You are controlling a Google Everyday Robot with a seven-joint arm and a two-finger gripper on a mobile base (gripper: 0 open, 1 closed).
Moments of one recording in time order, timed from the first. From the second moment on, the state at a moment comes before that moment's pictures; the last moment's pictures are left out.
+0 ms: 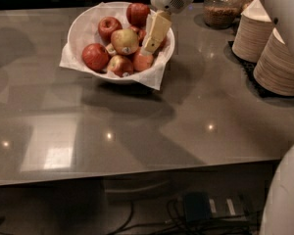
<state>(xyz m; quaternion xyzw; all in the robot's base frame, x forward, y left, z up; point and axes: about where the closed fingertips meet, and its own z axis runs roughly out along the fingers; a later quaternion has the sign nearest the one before) 0.660 -0.002 0.990 -0.72 0.59 0.07 0.36</state>
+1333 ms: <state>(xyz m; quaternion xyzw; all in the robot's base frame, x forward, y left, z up) 0.695 0.025 0.943 -0.75 0.55 0.11 0.36</state>
